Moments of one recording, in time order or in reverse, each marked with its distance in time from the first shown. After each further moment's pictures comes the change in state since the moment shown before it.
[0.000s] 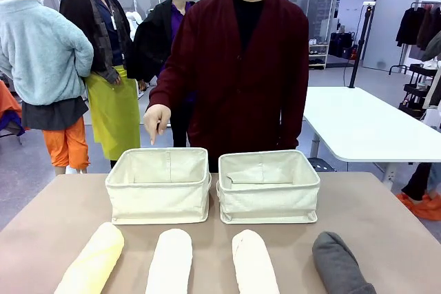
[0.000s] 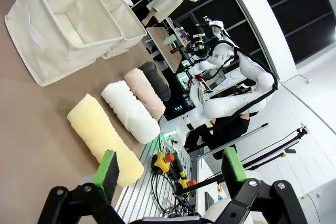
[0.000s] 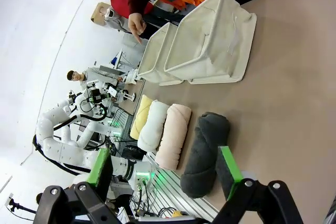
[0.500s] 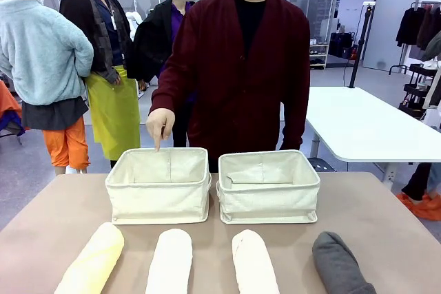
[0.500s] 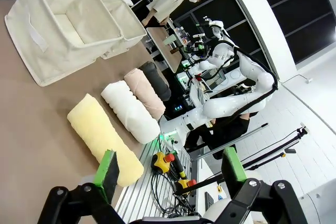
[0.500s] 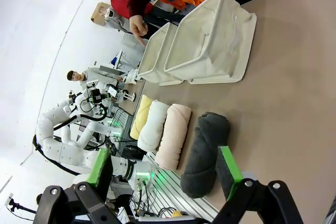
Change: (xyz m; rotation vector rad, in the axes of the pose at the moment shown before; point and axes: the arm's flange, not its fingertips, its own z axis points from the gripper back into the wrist) left arm 0.000 0.000 0.000 0.000 0.000 0.000; right arm 0.000 0.000 0.000 0.000 0.000 0.000
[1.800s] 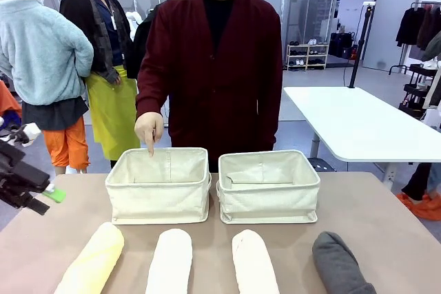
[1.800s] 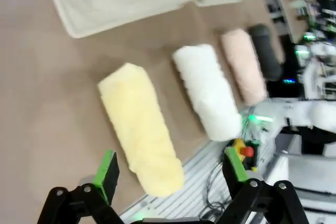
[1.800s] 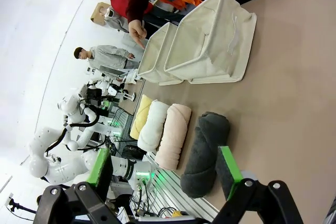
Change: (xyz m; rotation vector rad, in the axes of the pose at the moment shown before) left arm 0.018 -0.057 -0.204 0.684 0.295 0.104; right arm 0.000 0.000 0.000 -0.001 0.001 0.000
